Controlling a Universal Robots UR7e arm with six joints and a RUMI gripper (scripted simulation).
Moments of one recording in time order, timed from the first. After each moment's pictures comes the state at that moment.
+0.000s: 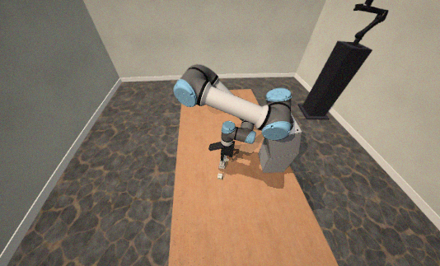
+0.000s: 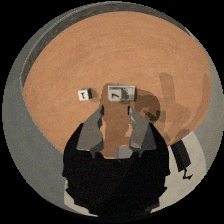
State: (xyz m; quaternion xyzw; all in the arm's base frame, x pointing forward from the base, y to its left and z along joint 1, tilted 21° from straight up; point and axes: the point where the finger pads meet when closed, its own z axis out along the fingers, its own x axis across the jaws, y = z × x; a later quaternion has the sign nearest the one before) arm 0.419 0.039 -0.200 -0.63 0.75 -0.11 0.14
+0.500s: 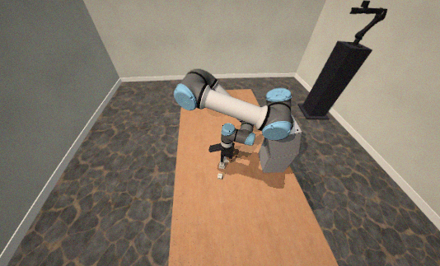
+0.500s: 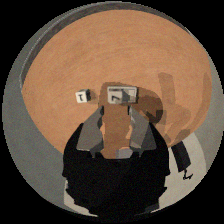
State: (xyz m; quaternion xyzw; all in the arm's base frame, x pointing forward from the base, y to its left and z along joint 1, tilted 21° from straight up) arm 0.424 0.039 -0.217 -0.63 0.75 -0.11 0.14
